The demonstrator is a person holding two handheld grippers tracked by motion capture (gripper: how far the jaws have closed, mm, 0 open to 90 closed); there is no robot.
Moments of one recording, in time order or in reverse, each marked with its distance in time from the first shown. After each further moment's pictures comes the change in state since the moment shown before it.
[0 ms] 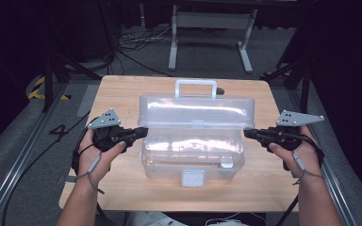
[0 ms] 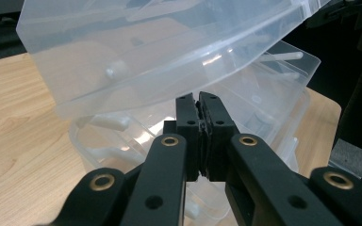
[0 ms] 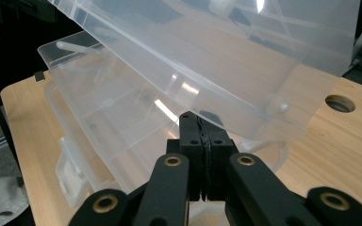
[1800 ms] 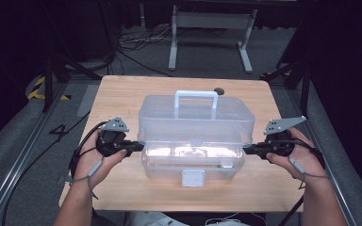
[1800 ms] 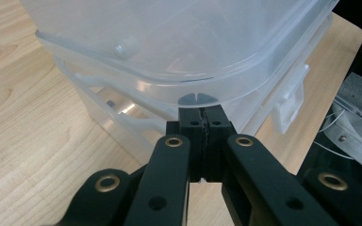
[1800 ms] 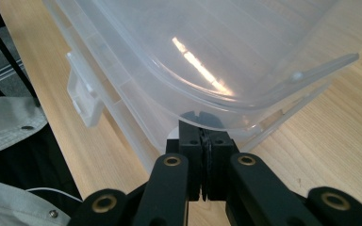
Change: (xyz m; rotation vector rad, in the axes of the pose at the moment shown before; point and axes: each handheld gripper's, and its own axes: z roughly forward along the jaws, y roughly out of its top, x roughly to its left) left arm -0.010 -0.002 0.001 0.315 0.030 0.003; right arm 0.007 -0.009 0.008 0.318 0.062 -0.024
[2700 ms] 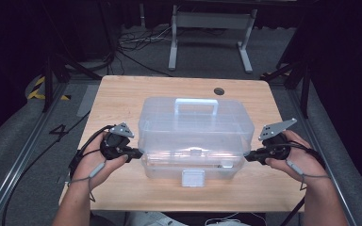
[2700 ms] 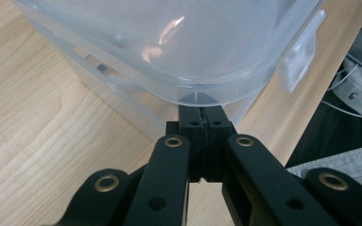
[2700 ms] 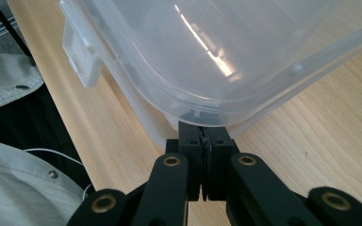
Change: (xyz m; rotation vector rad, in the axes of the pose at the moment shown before) left arm -0.003 -0.003 0.009 0.167 0.001 0.049; right arm 0.002 -0.005 0.008 0.146 0.020 -0.049
